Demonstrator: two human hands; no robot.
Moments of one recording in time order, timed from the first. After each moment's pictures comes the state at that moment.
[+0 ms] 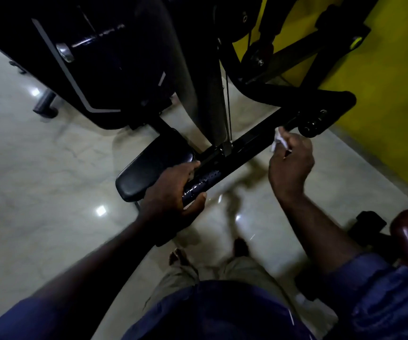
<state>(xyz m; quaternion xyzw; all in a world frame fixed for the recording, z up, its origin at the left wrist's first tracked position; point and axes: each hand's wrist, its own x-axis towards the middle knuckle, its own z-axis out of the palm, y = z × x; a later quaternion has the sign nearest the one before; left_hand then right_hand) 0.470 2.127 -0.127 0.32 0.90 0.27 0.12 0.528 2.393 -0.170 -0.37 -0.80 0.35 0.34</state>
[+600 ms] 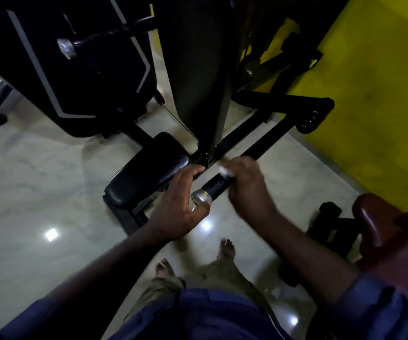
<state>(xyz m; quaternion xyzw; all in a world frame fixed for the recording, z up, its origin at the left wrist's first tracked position) 0.466 2.046 -0.145 0.35 0.78 0.48 0.21 0.541 2.226 -0.123 -0.10 -0.94 0.26 0.21</state>
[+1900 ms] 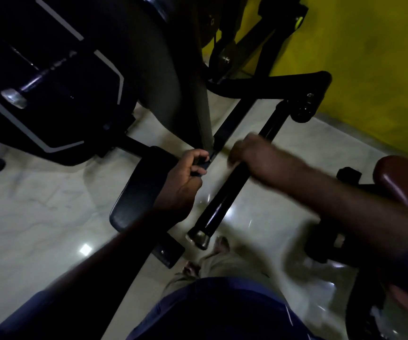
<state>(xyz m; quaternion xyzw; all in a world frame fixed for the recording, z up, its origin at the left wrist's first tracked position) 0.380 2.140 -0.138 0.27 0.75 0.50 0.34 0.479 2.349 -0.113 0.08 -0.99 0.09 0.02</state>
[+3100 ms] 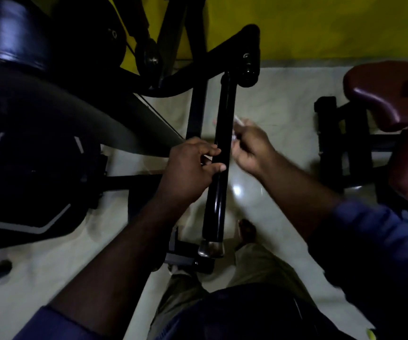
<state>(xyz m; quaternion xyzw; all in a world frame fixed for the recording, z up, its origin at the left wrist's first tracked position) 0.368 2.221 -0.114 0.54 0.73 0.30 0.28 0.490 2.335 -0.176 -0.43 -0.22 0.80 0.35</state>
